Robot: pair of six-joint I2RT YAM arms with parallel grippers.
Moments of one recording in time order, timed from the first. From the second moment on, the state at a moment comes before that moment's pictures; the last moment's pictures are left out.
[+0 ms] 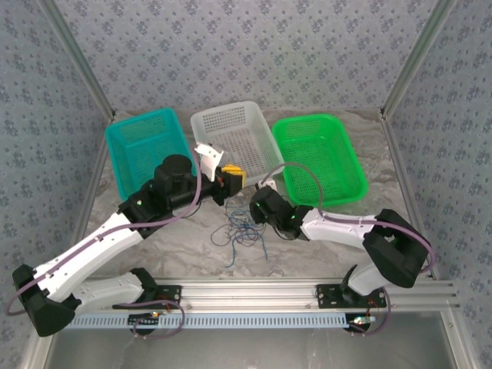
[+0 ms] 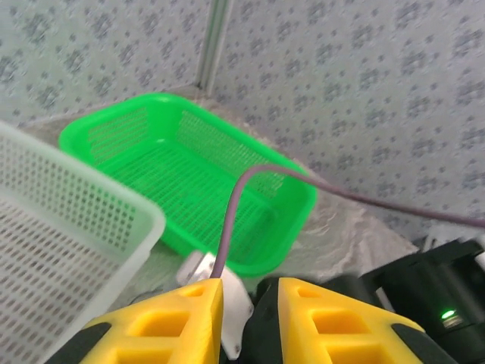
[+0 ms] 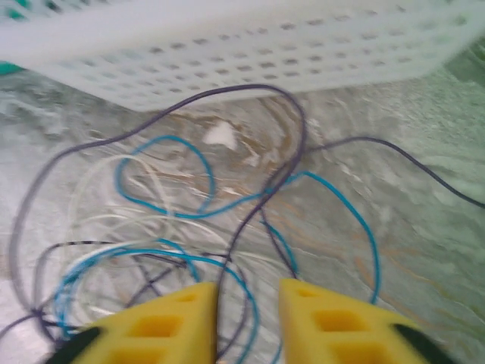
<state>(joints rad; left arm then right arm) -0.84 1.03 1.01 -0.25 0.15 -0.29 0.91 1.48 0.76 -0.04 0.25 0.55</state>
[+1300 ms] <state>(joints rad) -0.57 0.63 0.59 -0.49 -0.30 -0.54 1.01 1.82 1.23 -0.47 -0.04 0.22</state>
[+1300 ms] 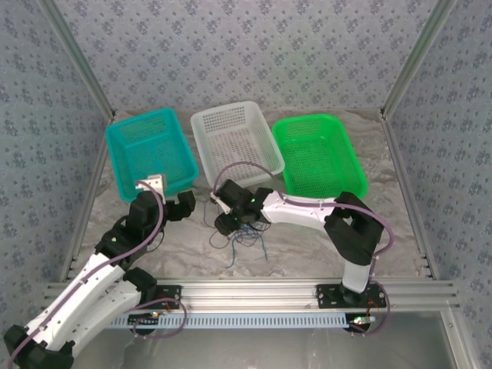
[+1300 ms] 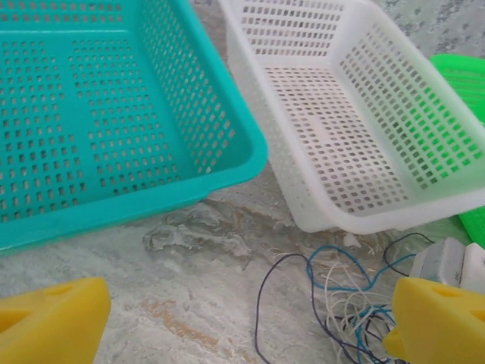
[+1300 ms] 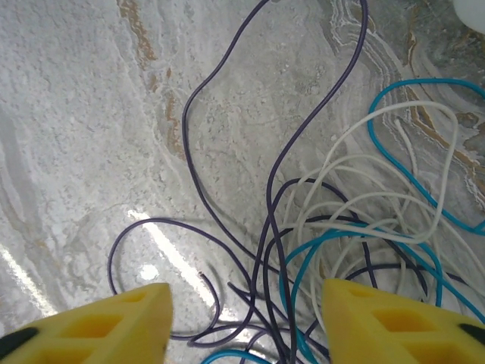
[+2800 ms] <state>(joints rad) -0.58 0.74 0.51 -0.22 0.09 -0.45 0.94 1.27 1.12 -0.57 -0.02 0.19</state>
